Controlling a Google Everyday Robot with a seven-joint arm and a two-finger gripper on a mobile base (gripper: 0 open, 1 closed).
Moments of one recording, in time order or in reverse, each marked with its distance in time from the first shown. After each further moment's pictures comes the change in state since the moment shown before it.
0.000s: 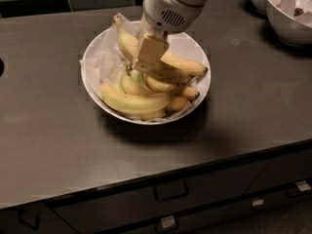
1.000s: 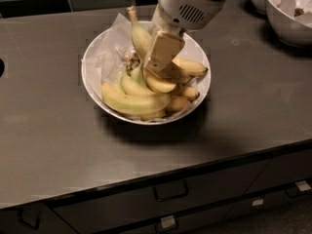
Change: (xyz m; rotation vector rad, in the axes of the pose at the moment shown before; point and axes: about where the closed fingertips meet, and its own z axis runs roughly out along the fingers) arm 0.008 0.012 -0.031 0.028 0.013 -0.011
